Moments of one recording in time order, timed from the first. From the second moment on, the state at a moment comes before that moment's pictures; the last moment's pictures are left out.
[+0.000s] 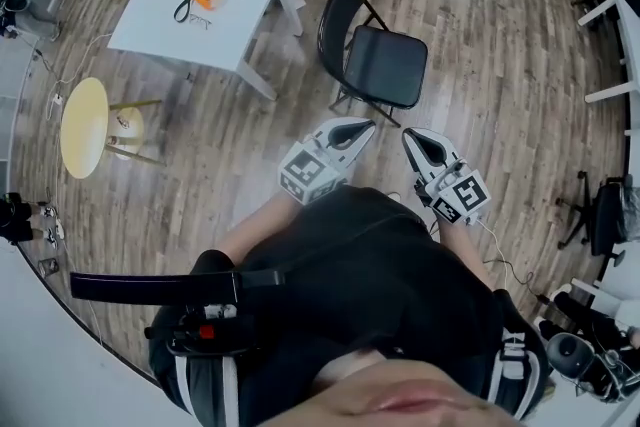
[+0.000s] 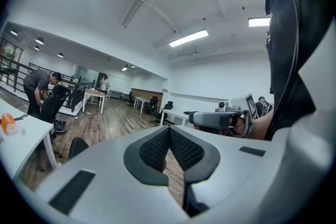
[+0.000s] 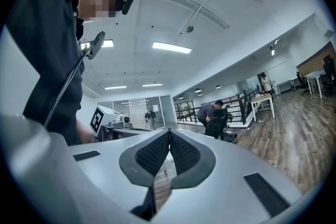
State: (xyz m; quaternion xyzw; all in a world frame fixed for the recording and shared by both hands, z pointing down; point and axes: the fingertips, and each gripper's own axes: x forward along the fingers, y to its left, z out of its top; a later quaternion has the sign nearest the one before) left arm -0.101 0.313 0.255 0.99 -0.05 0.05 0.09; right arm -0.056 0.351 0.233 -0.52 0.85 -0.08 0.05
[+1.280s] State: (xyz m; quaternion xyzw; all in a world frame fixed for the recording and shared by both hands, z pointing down) left arm -0.143 0.204 0.286 0.99 -0.01 0.08 0.11; right arm -0.100 0.265 0.281 -0.56 0.82 -0.14 0.04
